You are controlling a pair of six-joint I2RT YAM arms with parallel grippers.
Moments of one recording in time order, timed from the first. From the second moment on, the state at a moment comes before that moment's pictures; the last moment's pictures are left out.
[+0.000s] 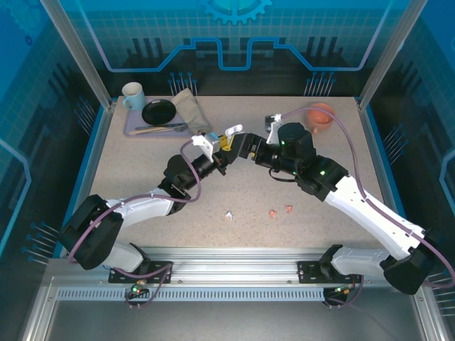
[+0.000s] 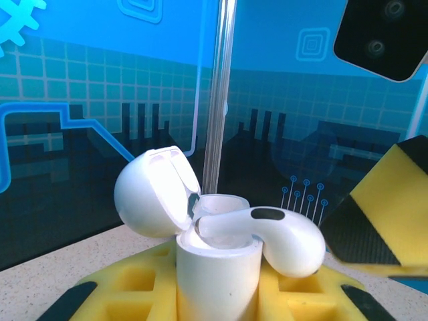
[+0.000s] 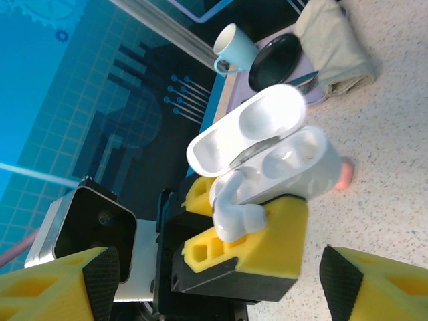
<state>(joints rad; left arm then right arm) -0.62 1.44 0.66 1.00 0.20 -0.14 0.73 1.20 1.20 -0.36 -0.13 0.90</state>
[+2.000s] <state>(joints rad) -0.62 1.37 0.50 0.96 0.24 -0.17 0.83 1.26 1.24 -0.57 0.00 0.83</state>
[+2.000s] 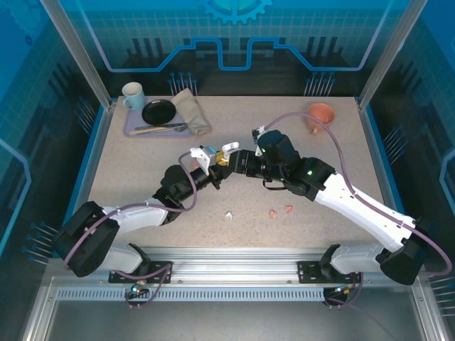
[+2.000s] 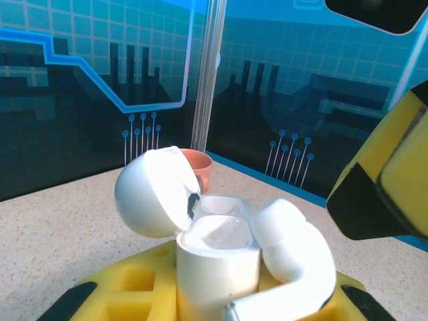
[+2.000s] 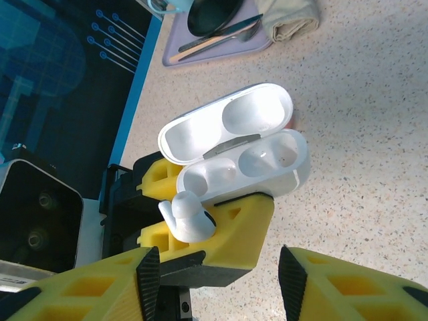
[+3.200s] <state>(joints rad) -0.63 1.36 0.46 0.84 0.23 -0.14 0.84 1.40 1.22 -0.51 0.01 0.90</state>
